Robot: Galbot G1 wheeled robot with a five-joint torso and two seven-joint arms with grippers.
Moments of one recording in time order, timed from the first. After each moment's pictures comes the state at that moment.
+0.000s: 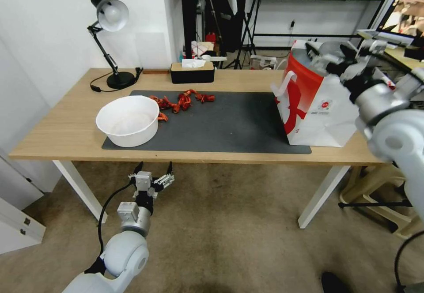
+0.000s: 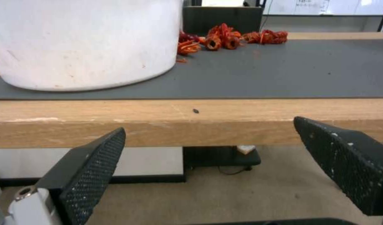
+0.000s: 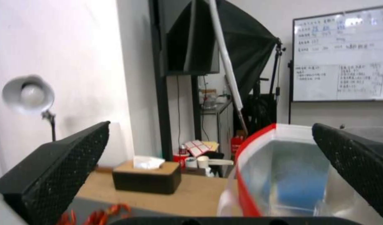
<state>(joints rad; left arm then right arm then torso) 1.37 -1.04 -0.18 -1.90 -0.46 -0.13 -0.39 -0.92 0.71 0.49 2.07 0.99 -0.18 0.13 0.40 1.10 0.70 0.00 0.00</state>
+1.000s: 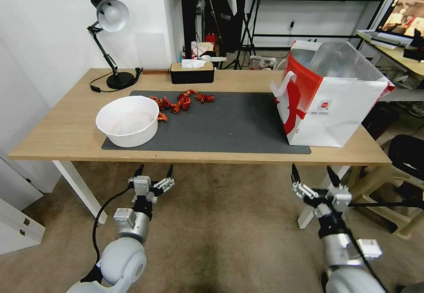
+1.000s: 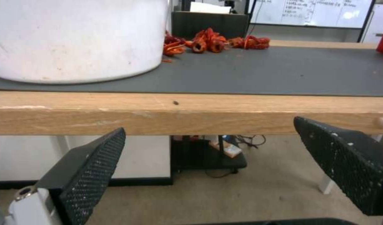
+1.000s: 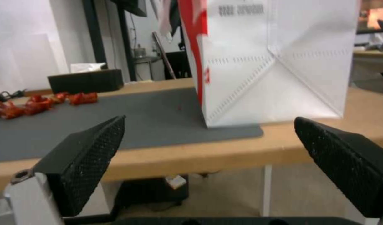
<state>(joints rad) 1.42 -1.06 -0.20 -1.91 -0.45 -0.19 -0.32 -1.73 1.34 0.56 2.08 0.30 0.30 0.10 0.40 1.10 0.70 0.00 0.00</state>
